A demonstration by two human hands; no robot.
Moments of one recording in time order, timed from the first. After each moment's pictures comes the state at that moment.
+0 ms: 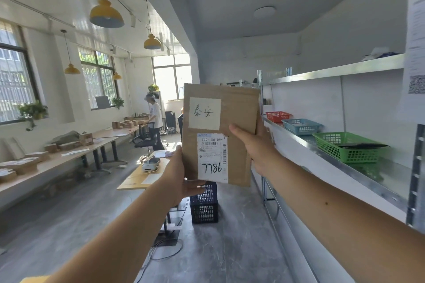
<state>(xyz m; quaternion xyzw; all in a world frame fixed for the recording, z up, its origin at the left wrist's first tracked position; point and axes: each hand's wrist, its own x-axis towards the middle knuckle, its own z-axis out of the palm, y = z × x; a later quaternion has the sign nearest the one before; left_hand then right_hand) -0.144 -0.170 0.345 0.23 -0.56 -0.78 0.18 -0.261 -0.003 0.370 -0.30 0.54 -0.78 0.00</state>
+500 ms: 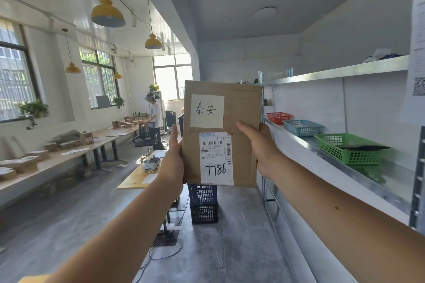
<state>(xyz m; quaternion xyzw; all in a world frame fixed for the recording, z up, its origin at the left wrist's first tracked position) -0.135 -0.168 0.361 0.15 -0.57 -0.76 0.28 -0.259 0.000 0.372 -0.24 0.57 -0.79 0.06</state>
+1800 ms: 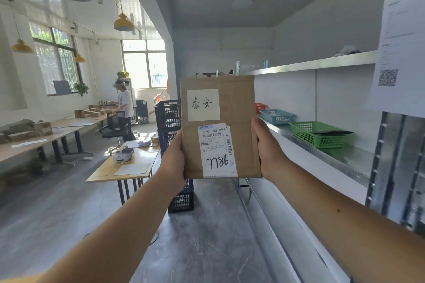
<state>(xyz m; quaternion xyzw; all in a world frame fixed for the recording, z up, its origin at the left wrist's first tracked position) -0.133 -0.160 0.337 0.13 -0.55 -0.80 0.20 -0.224 0.023 0.340 -0.22 0.55 -0.80 0.05</state>
